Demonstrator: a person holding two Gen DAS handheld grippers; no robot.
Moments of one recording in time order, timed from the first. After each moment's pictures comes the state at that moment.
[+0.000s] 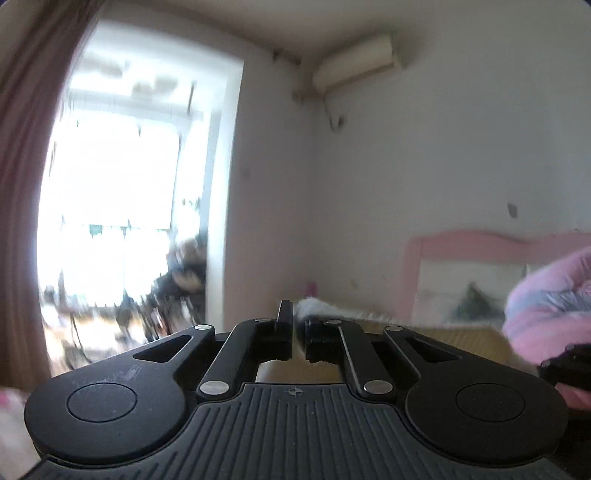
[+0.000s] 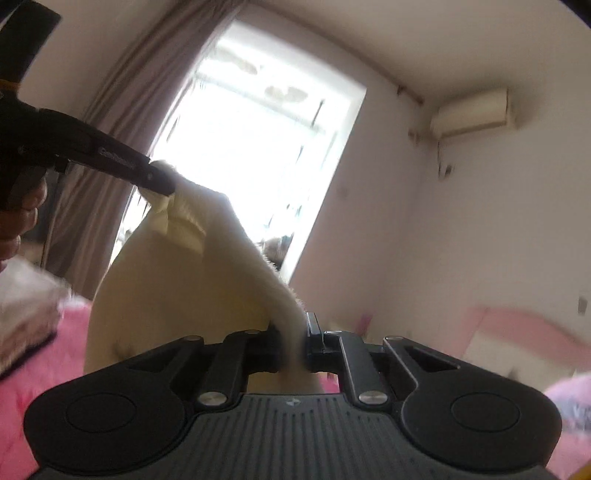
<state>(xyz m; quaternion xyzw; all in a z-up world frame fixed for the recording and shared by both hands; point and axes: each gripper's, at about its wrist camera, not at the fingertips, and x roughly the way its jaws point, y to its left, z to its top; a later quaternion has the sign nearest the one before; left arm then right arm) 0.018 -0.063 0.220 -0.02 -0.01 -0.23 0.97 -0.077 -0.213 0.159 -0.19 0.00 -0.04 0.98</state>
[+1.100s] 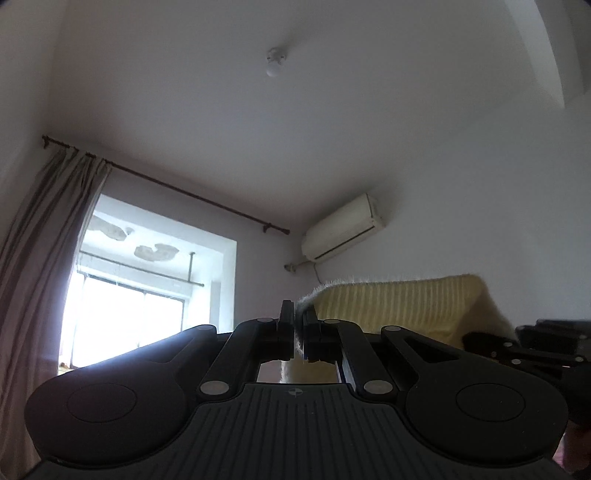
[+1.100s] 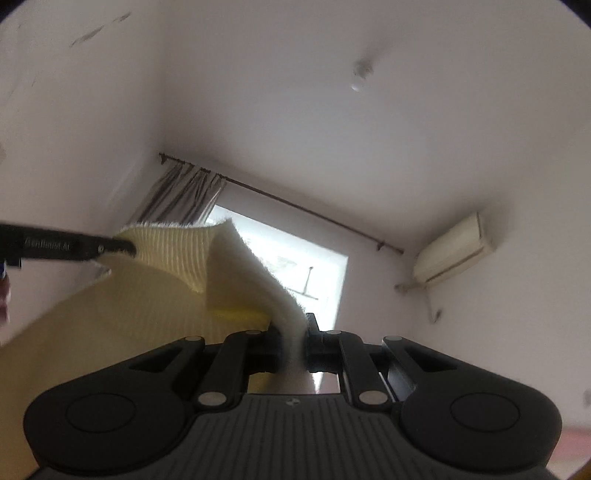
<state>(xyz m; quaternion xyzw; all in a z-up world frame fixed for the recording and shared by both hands) -0.137 -0.047 0.364 -0.03 -0.24 -0.21 0.95 -0.201 -0.243 0.357 -0.12 -0.24 0.03 0.96</state>
